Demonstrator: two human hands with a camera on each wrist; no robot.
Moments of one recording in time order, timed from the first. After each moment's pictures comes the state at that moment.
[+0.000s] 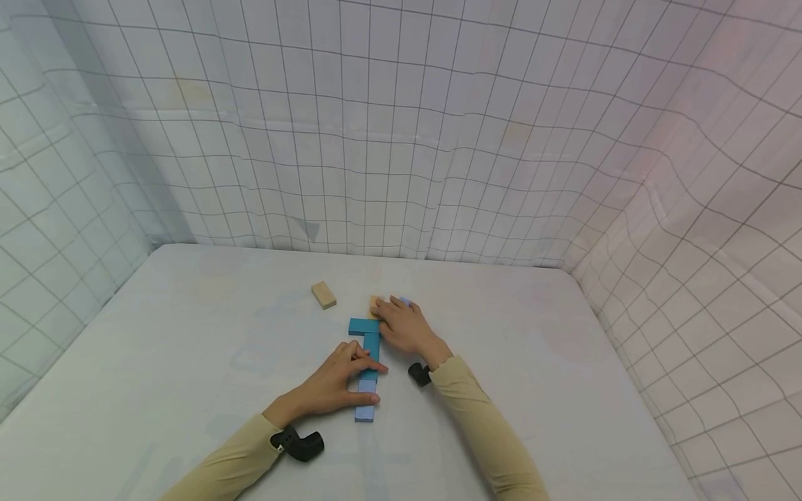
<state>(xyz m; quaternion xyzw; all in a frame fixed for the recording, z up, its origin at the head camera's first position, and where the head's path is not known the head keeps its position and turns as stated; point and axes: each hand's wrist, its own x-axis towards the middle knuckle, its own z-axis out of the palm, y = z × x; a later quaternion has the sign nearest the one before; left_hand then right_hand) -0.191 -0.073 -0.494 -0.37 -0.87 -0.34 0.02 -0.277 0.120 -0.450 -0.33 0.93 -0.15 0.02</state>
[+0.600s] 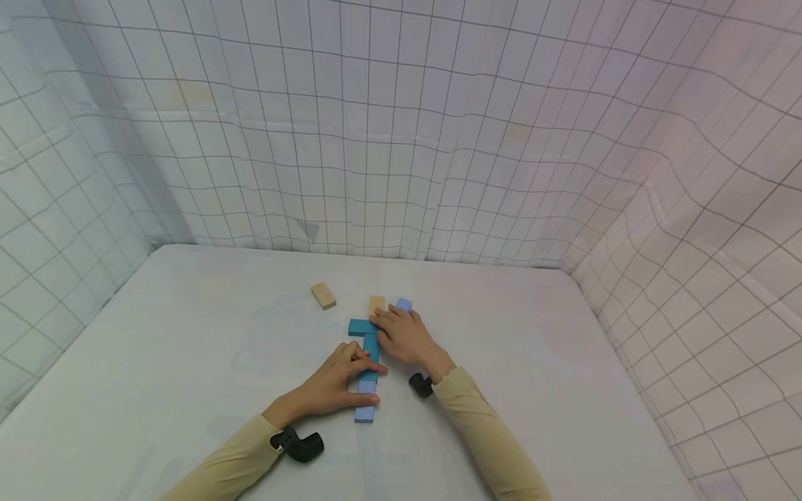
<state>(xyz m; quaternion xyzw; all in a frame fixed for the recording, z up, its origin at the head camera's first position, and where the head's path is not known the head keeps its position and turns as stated) -0.191 -0.073 -0.494 -0.36 -0.87 -0.33 0.01 -0.261 0.123 -0.453 -0.35 0.93 -0.14 0.01</state>
